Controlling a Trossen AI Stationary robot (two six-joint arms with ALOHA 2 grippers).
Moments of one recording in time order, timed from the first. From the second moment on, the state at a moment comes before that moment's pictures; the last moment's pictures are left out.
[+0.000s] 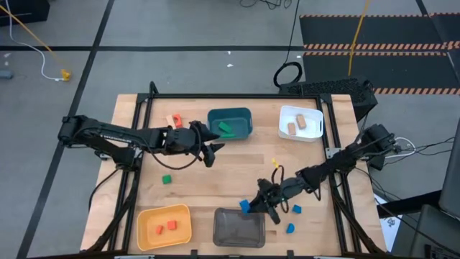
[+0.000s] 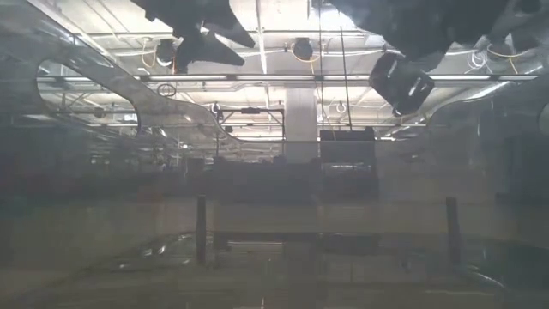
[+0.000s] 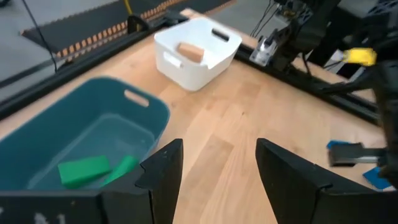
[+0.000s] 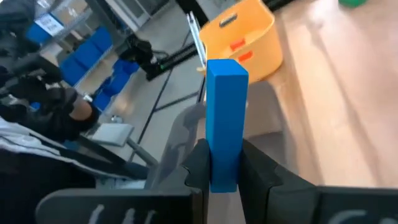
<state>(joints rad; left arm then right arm) -0.06 1.29 0.93 -0.10 -0.34 -0.43 0.46 1.57 0.62 0.68 0.02 0.70</state>
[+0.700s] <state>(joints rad) -0.18 1.29 0.93 -0.18 -0.33 -0.58 0.57 1.76 0.79 0.65 0.02 0.80</state>
